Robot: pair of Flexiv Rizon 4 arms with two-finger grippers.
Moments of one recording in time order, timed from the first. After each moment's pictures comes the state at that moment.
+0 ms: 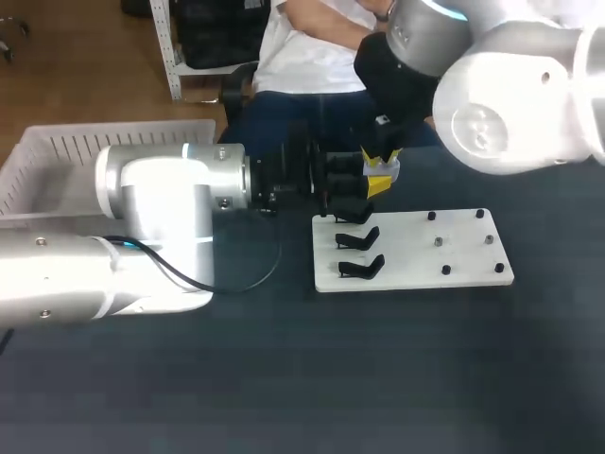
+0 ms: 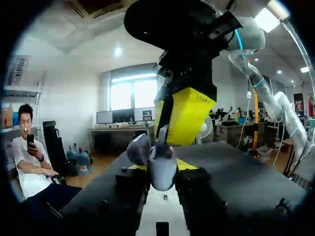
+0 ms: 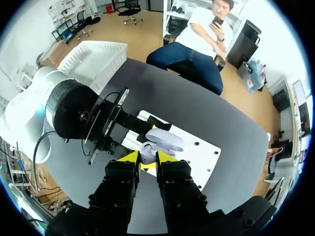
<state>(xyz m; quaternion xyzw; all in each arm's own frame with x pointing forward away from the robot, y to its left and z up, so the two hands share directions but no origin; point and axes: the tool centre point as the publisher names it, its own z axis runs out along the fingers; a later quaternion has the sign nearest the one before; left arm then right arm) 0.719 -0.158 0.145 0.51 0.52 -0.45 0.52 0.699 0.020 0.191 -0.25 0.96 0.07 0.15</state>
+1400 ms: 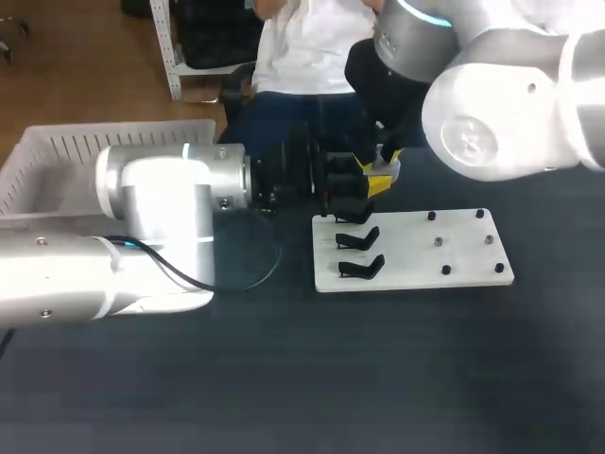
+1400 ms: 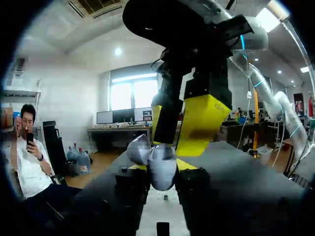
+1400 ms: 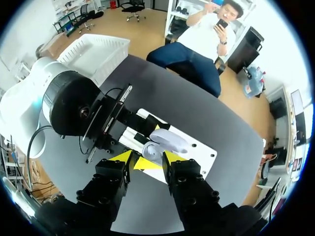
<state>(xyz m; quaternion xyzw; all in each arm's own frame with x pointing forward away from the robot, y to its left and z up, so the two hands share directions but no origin) 0.720 -0.159 0.144 0.51 0.52 -0.45 0.52 0.699 0.022 0.187 -0.27 0.95 0.04 0.15</state>
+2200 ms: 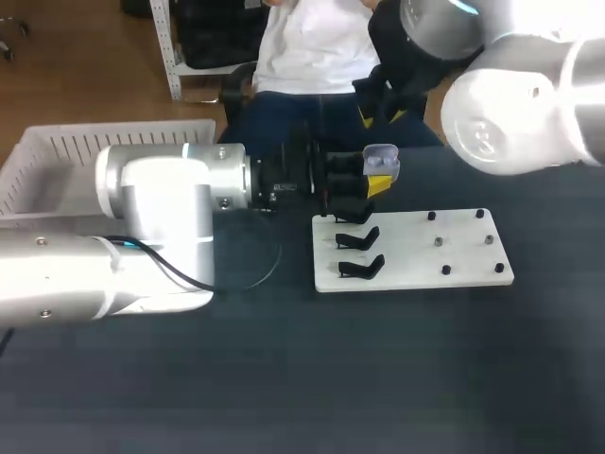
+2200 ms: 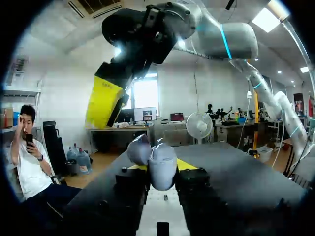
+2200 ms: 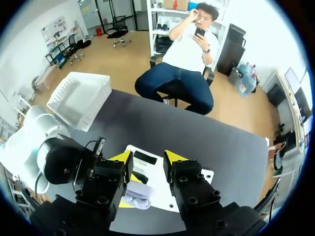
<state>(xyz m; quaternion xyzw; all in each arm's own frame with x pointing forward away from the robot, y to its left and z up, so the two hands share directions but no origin) 0.719 -0.158 0.145 0.51 0.52 -0.45 0.52 0.774 0.014 0.204 -0.18 0.95 0.08 0.24</state>
